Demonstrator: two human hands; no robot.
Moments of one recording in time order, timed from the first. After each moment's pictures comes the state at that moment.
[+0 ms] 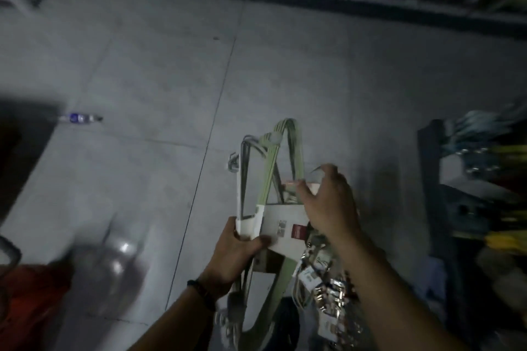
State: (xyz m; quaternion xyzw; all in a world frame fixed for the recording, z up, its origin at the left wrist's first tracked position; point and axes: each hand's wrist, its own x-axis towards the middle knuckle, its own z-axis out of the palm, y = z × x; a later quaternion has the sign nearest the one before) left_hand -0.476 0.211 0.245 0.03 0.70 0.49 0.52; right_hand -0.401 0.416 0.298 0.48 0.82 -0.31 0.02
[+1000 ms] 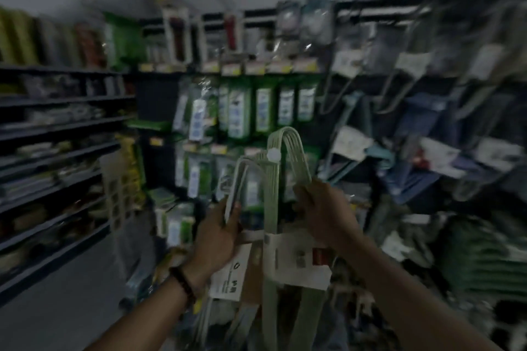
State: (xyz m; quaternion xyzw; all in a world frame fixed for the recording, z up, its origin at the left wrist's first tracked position) left_hand -0.043 0.231 0.867 0.76 0.33 0.43 0.36; right_hand 0.155 0.116 0.927 0.76 0.53 0.00 -0.37
